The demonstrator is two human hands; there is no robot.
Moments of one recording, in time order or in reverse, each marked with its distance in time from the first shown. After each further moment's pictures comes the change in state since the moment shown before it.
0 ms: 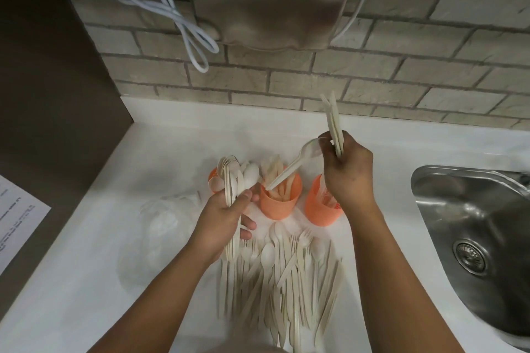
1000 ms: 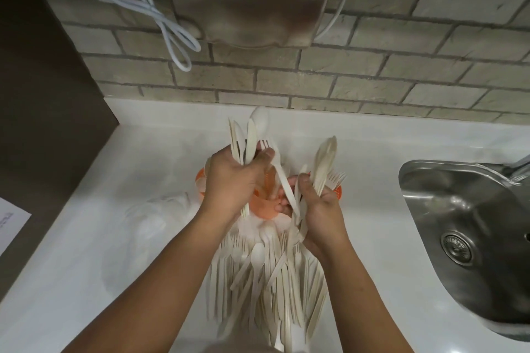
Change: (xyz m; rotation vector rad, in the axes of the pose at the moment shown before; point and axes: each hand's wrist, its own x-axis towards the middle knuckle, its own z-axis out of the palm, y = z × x) left_hand 0.017 0.063 0.051 0.003 0.147 0.306; right_hand -0.075 -0.009 0.013 0.928 -0.249 0.556
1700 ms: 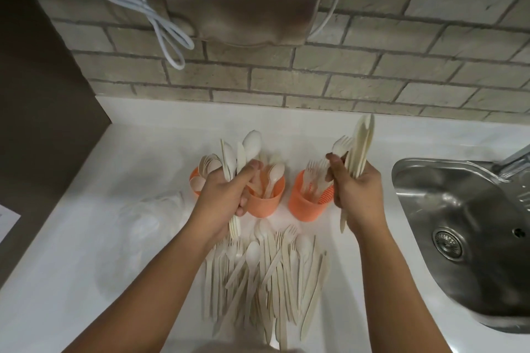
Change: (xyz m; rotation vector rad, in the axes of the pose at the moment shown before) left_hand -0.009 -0.028 -0.017 -0.129 -0.174 -0.213; right_hand 0.024 -0.042 -0.058 -0.398 0.282 -0.252
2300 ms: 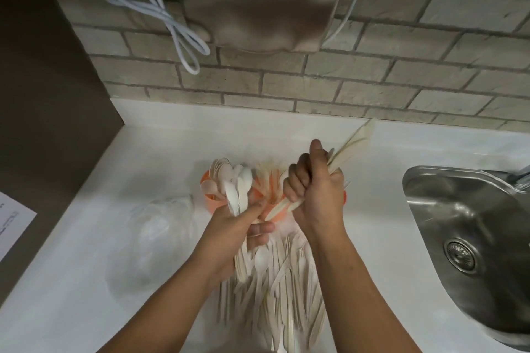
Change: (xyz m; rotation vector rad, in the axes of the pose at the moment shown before) left_hand -0.038 -0.019 -0.005 -0.118 -0.007 -0.215; right_hand -0.034 -0.033 0.088 0.737 -0.193 0.114
